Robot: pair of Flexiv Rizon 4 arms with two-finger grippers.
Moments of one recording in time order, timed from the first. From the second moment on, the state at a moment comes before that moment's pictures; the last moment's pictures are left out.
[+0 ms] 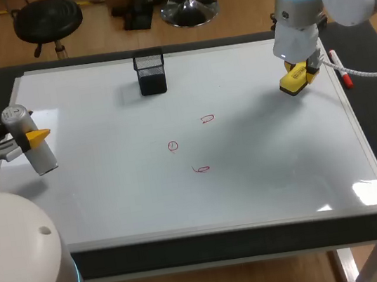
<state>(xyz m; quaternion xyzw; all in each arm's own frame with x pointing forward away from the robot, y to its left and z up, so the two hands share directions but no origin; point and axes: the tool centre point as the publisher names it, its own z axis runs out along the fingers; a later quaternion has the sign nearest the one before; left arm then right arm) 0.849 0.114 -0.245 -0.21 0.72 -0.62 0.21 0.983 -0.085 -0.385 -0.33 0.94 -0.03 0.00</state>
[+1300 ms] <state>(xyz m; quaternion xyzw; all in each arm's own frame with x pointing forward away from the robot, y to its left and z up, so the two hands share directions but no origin) 0.849 0.114 -0.244 -0.21 0.72 -0.62 0.21 0.878 0.167 -0.385 -0.63 0.78 -0.01 0.01</state>
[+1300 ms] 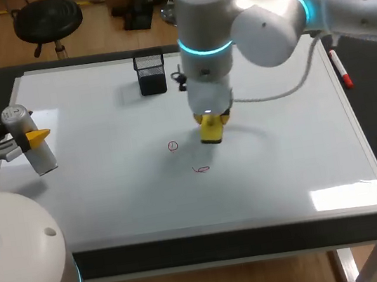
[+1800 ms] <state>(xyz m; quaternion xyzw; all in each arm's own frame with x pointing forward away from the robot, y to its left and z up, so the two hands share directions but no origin) 0.849 0.114 -0.245 -0.21 0.72 -0.62 0.21 0.871 0.240 -0.399 -0.69 0.72 -0.01 0.02</state>
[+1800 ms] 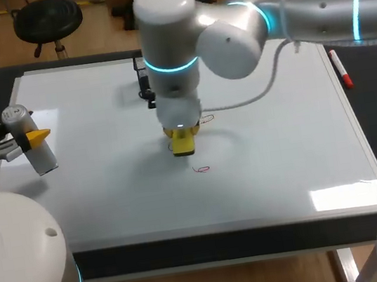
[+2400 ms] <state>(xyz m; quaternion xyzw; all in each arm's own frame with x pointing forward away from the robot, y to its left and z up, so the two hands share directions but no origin) 0.849 0.114 -0.245 -0.21 0.72 -0.62 0.21 0.883 0.273 -0.416 -0.71 0.70 -0.02 0.01</state>
